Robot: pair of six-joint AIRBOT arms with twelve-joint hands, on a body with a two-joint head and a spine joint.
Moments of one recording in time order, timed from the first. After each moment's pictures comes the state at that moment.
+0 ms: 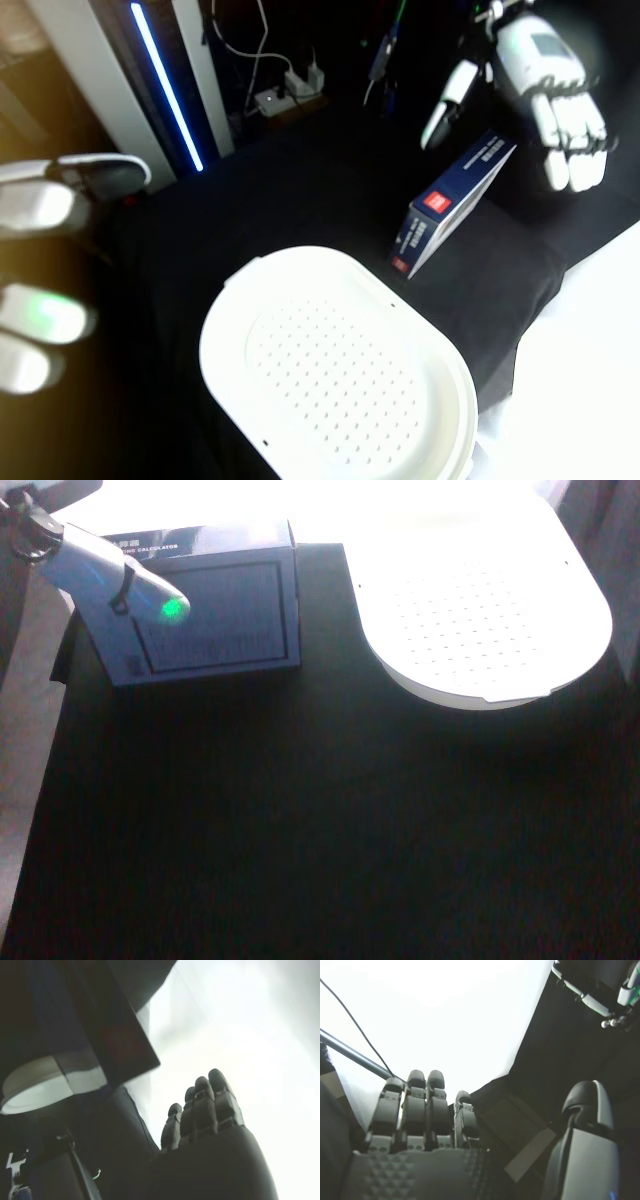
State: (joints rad) left arm 0.25 -0.98 1.34 0.01 -0.25 1.07; right arm -0.82 -0.84 1.18 0.26 1.39 -0.53
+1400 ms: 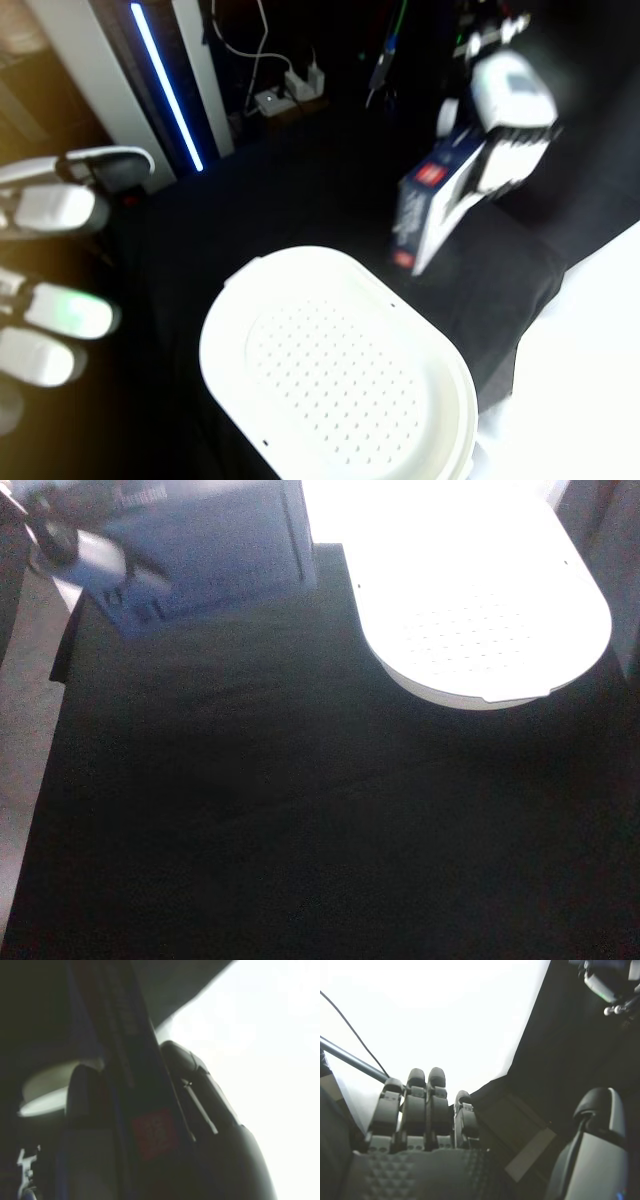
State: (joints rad) left arm 0.29 -0.96 1.29 0.00 -0.47 1.02; right arm -0.82 -0.86 1.19 0.25 1.39 -0.53
